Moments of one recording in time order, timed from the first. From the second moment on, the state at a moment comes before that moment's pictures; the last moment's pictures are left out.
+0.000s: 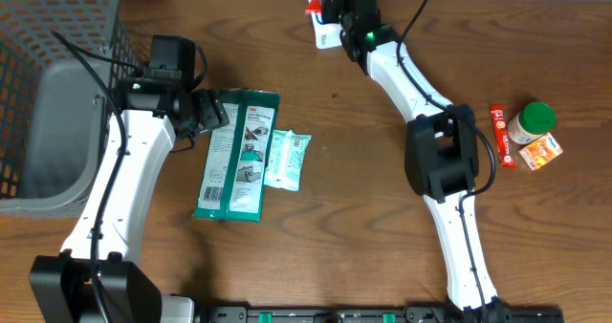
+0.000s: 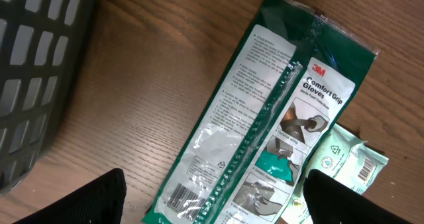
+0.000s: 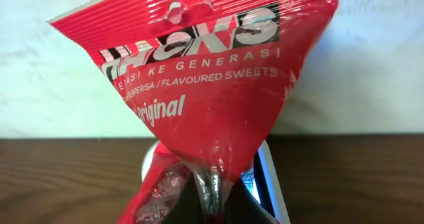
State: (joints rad) left arm -0.08 1.57 1.35 -1.01 -0.09 -0.46; right arm 0.35 2.58 2.24 -0.08 0.11 0.33
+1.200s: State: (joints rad) left arm -0.08 1.57 1.35 -1.01 -0.09 -0.46; right arm 0.36 2.32 2.24 -0.51 0.23 0.33
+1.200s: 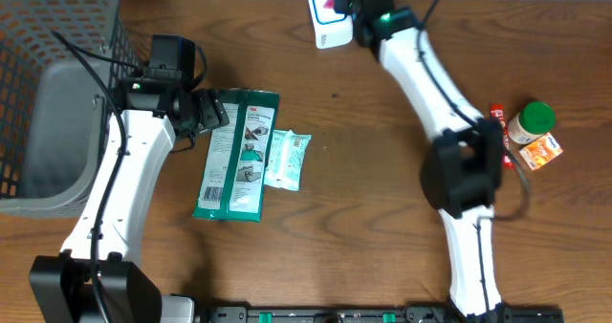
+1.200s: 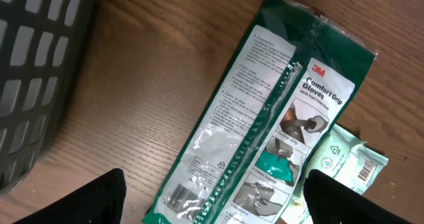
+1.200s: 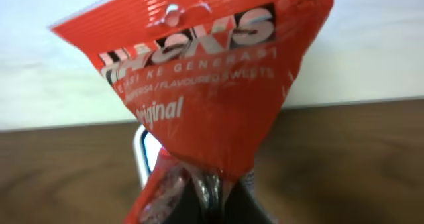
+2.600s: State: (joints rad) left arm -0.08 1.57 1.35 -1.01 -0.09 -0.46; right arm 0.04 1.92 1.37 -0.91 0.61 0.21
